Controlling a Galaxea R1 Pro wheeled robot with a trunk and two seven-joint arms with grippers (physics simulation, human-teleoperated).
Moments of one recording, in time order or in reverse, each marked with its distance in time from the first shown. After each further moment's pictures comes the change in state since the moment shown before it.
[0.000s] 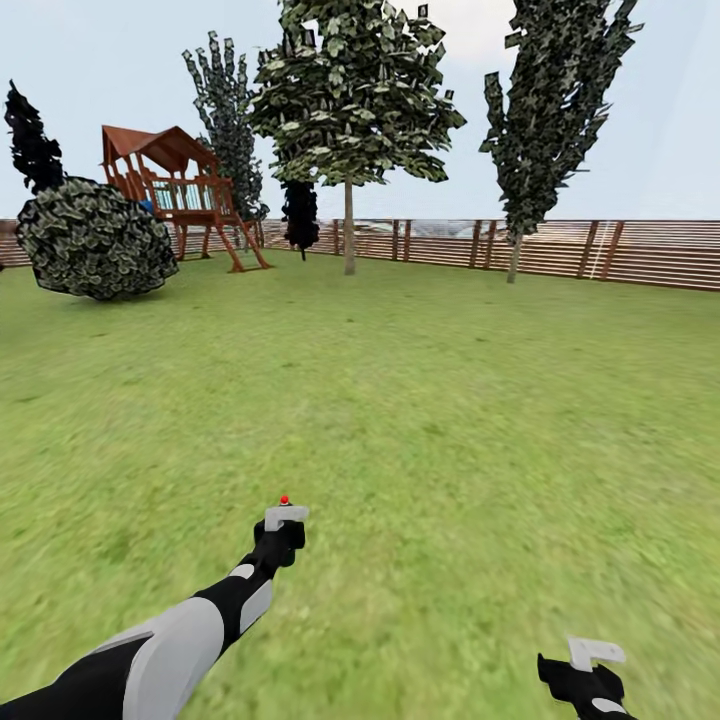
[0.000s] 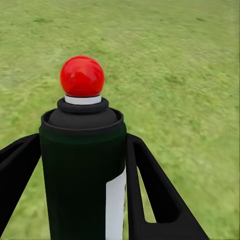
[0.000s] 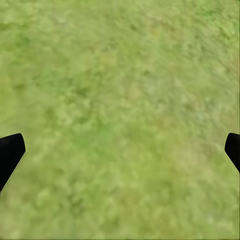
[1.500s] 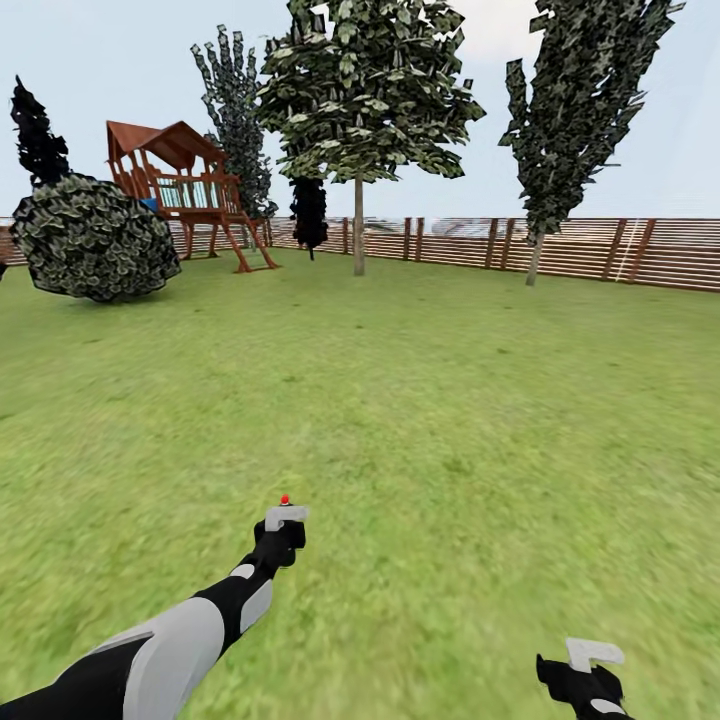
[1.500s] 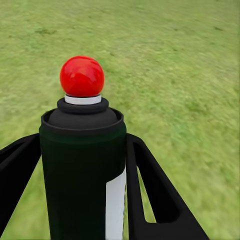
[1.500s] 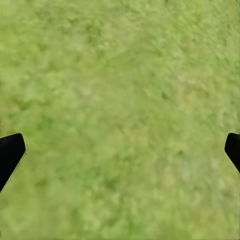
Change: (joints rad) left arm 0.000 -0.001 0.000 0.000 0.000 0.000 0.000; right arm 0.002 0.004 0.000 0.000 0.000 0.000 0.000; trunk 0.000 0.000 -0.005
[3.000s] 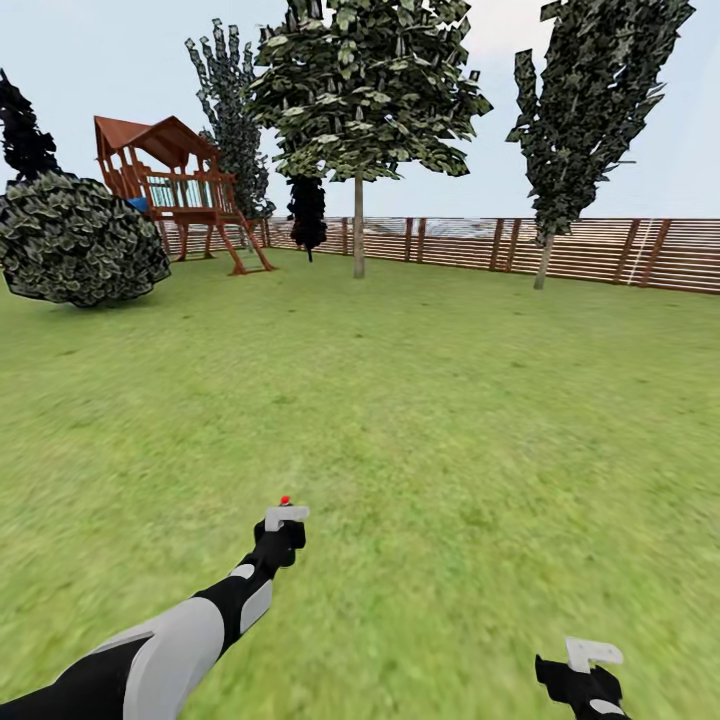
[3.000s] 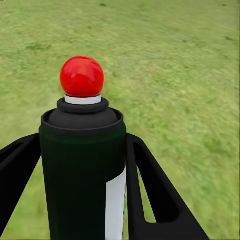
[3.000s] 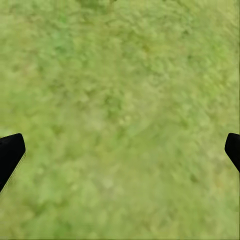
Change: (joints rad) left arm 0.000 0.000 0.000 0.000 0.000 0.000 0.000; right arm 0.001 0.003 0.000 0.000 0.000 0.000 0.000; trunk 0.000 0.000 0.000
